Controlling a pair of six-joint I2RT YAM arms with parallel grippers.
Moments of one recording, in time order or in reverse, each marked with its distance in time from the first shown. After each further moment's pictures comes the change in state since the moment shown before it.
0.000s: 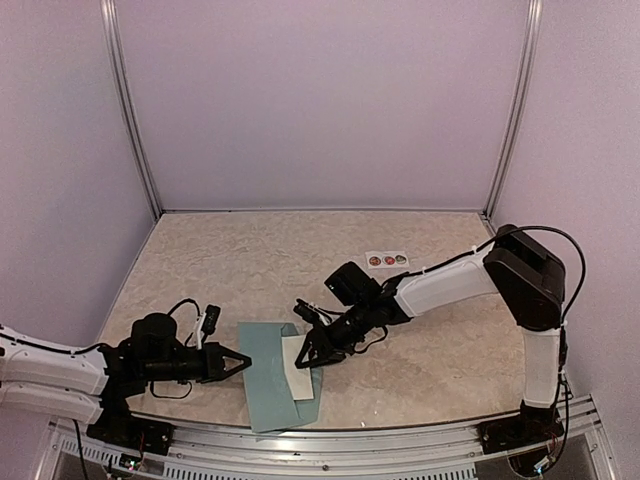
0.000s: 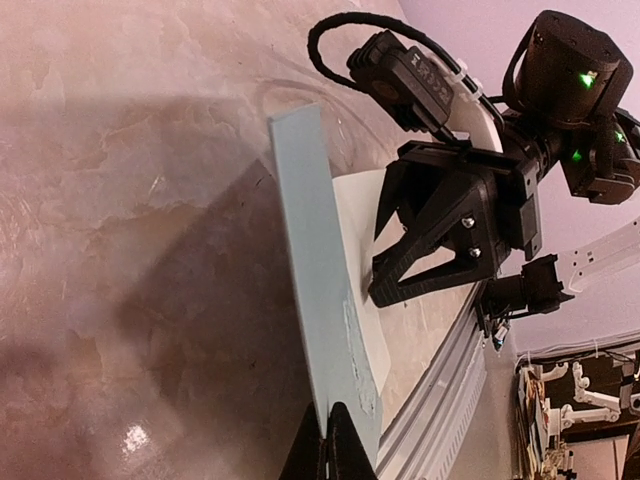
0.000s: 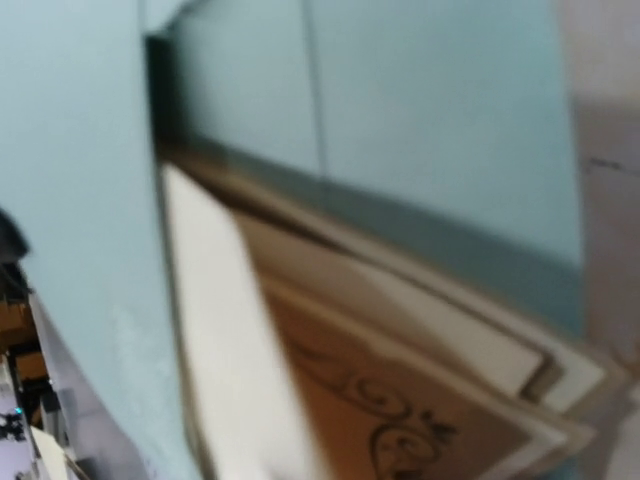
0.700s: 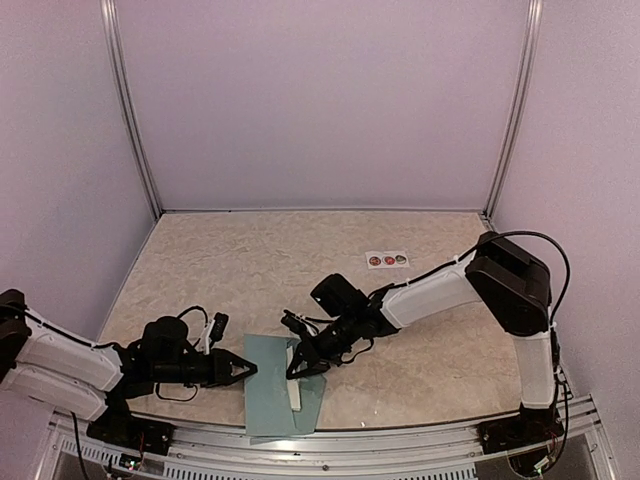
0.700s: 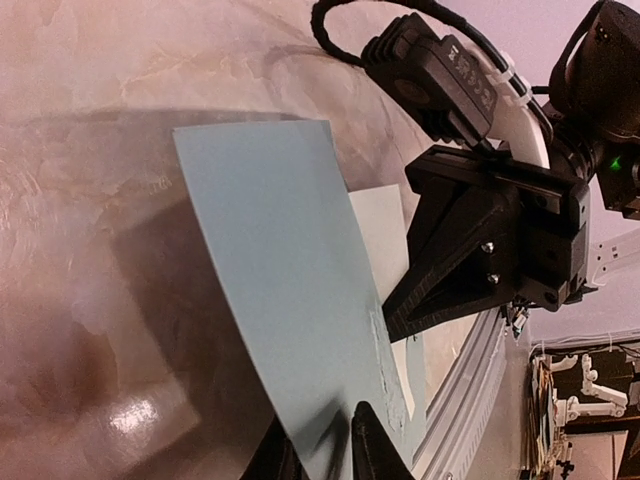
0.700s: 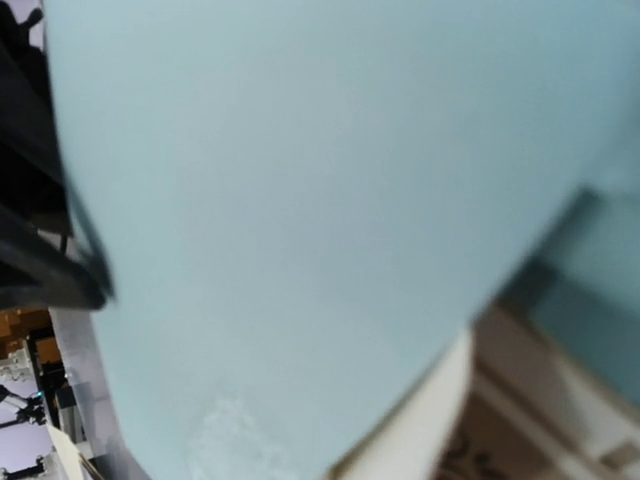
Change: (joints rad) left arm 0.005 0.210 -0.006 0.142 0.037 0.004; right arm 0.062 0.079 0.040 0.080 -0.014 0.080
